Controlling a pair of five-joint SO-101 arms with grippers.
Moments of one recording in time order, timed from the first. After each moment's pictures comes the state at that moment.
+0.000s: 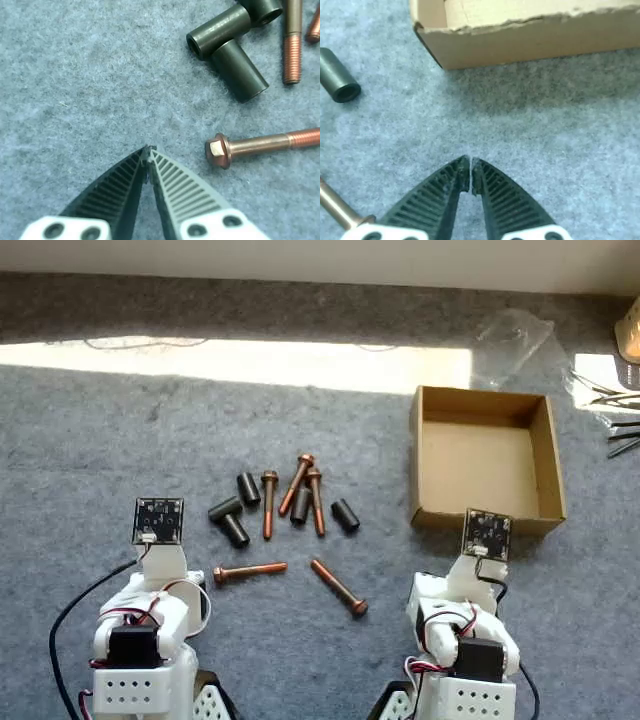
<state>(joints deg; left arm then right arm) -7.8 -103.7 96.0 75.5 5.1 2.0 -105.1 95.5 72.0 -2.6</state>
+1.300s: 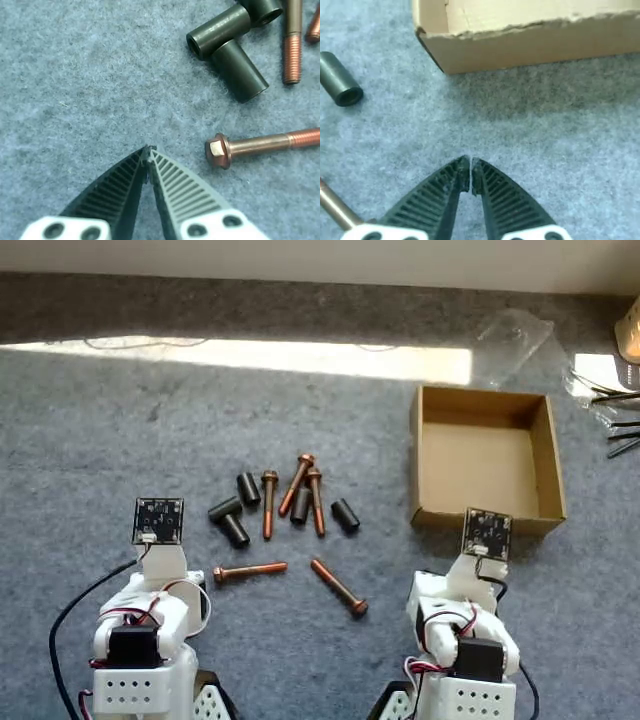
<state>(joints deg) -7.8 -103.7 96.0 75.5 5.1 1.1 -105.1 95.5 70.3 -2.6</state>
